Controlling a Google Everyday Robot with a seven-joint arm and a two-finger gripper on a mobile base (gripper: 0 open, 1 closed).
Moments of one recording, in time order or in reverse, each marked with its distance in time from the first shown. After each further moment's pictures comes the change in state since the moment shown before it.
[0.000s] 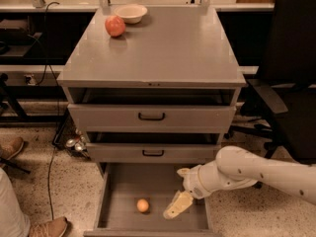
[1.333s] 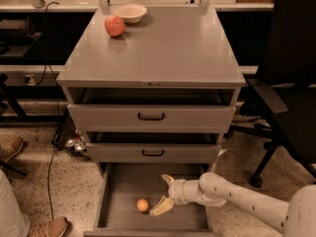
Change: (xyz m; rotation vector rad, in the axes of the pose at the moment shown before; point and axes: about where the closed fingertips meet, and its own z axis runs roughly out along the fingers) arm 0.053 -0.101 0.180 0.030 -0.313 -0.084
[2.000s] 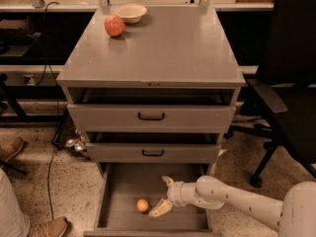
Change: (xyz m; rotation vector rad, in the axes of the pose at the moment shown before) arm 0.019 -0.006 0.014 0.046 0.044 -0.008
